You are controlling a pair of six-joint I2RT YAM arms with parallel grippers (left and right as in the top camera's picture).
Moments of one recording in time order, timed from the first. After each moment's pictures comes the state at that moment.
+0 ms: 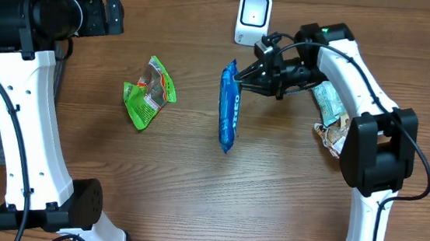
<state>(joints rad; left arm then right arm) 0.10 1.80 2.41 -1.47 0.05 -0.08 0.24 2.25 1.95 -1.49 -1.54 -0.10</state>
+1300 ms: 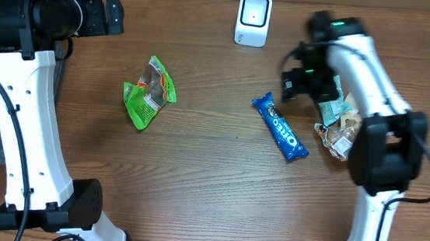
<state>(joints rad) 0.10 1.80 2.41 -1.47 0.05 -0.08 0.16 2.25 1.99 -1.39 -0.24 -0.03</state>
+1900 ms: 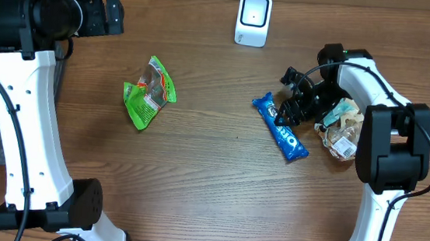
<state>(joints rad) 0.10 1.80 2.41 -1.47 0.05 -0.08 0.12 2.25 1.65 -1.15 -0.62 -0.57</state>
